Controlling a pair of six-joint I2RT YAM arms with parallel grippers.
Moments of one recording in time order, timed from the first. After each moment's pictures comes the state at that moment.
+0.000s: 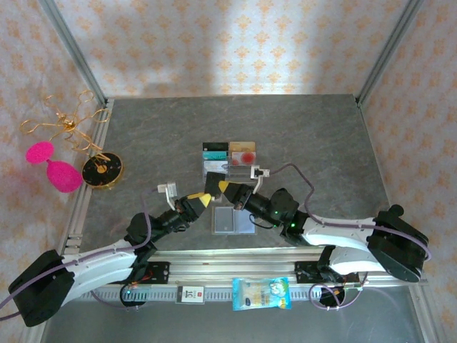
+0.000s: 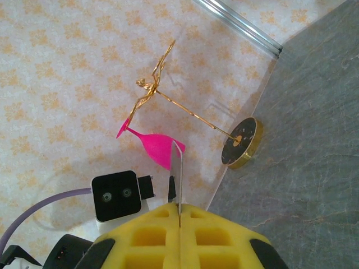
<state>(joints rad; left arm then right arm) -0.74 0.85 0.01 1.08 0.20 -0.96 1.03 1.23 0.42 0.89 0.01 1.01</state>
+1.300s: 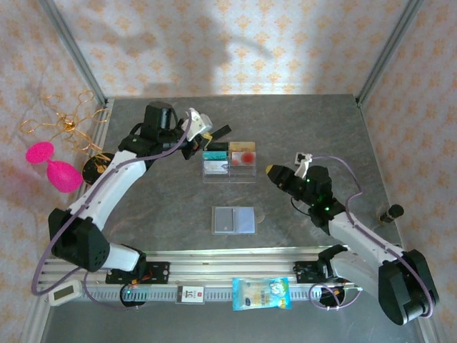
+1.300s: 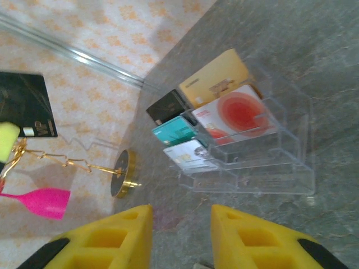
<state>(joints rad) -0.29 1.42 1.27 -0.50 0.59 0.55 0.37 0.99 0.39 0.30 -0.36 0.93</state>
